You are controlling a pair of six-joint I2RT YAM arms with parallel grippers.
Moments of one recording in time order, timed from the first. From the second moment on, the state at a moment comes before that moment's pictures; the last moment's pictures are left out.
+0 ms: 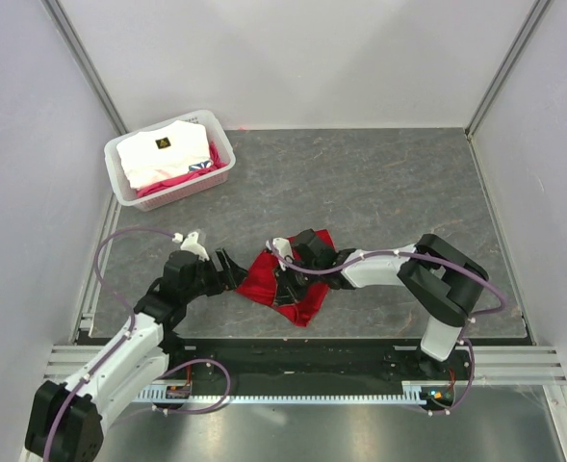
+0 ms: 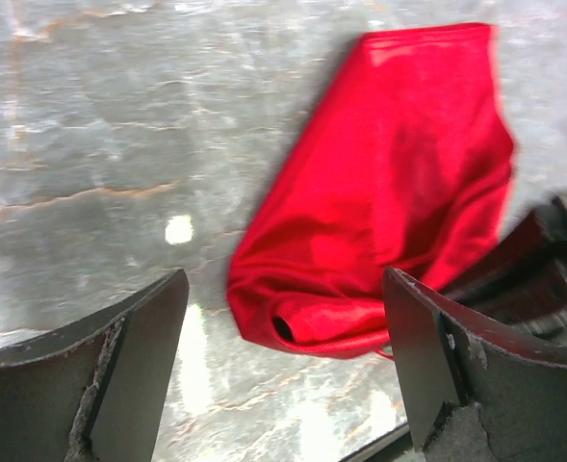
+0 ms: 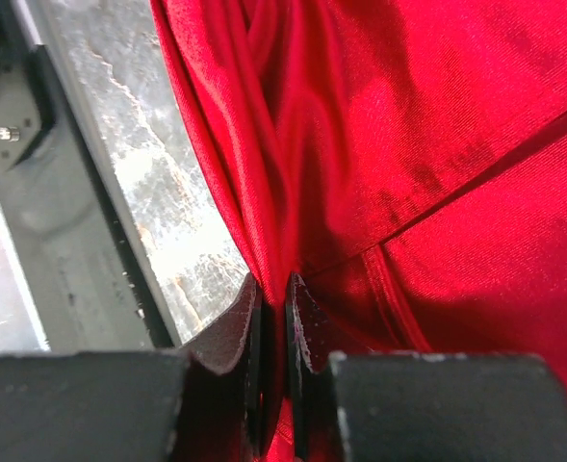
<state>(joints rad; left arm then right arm) -0.38 0.73 0.25 -0.11 0.13 -0.65 0.92 1.76 0.83 0.11 -0.51 0.24</state>
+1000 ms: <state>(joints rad) -0.38 0.83 0.13 0.09 0.20 -0.66 0.75 1.97 0.83 0.33 -0.94 0.43</state>
